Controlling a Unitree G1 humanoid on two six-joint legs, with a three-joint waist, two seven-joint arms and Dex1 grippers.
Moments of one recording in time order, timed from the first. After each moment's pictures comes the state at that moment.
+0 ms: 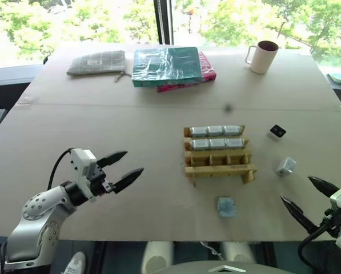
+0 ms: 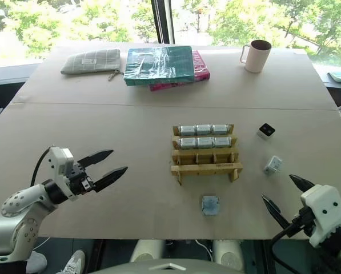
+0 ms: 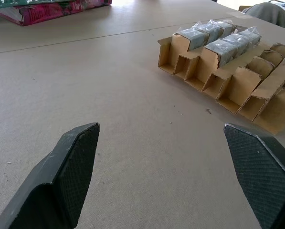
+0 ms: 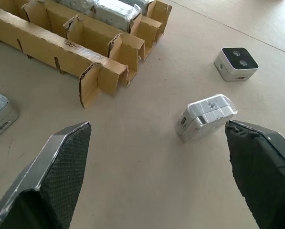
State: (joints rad) left arm 0.20 0.64 0.34 -0.29 -0.59 0.29 -0.94; right arm 0.75 -0.43 -0.54 -0.85 0.39 0.31 0.71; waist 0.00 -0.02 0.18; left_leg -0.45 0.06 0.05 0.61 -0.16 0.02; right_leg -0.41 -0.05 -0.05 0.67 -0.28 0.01
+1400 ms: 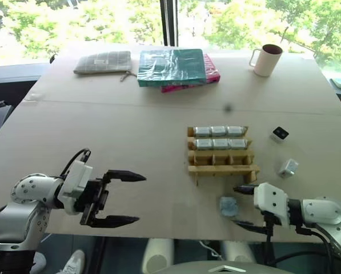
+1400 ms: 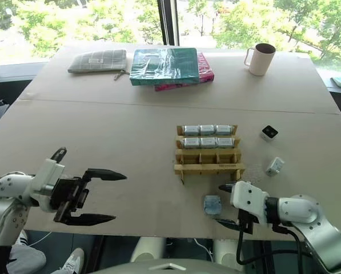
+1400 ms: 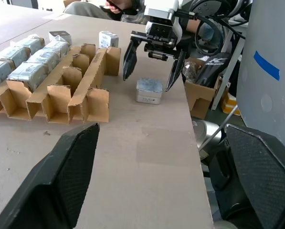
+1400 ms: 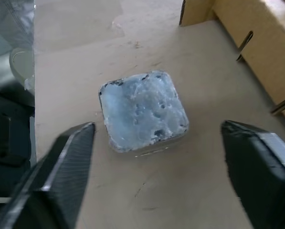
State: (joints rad) left arm 0.12 0.86 0.26 -0.25 -0.69 0.15 -1.61; right arm 0.24 -0.80 0.14 -0.58 0.24 0.28 0.95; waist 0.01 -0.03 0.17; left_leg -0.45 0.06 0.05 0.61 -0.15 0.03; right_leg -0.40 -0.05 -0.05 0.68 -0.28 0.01
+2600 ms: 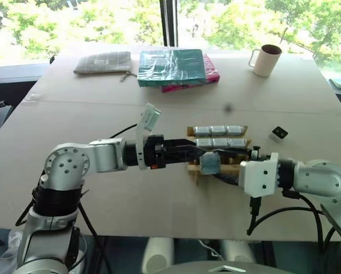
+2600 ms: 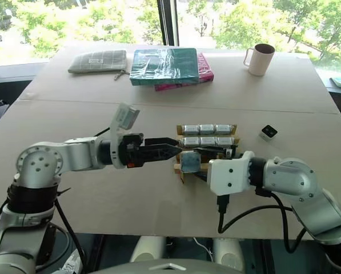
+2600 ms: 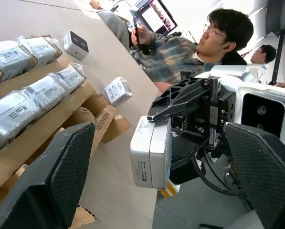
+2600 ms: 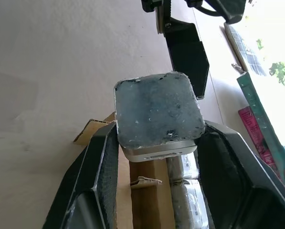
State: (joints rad) left arm -0.49 0.68 0.02 -0.26 -1.51 1.19 -0.45; right arm -0.18 -0.79 0.19 -0.75 0.10 0.23 0.86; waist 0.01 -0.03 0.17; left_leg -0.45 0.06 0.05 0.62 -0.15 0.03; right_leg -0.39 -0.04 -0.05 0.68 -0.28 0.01
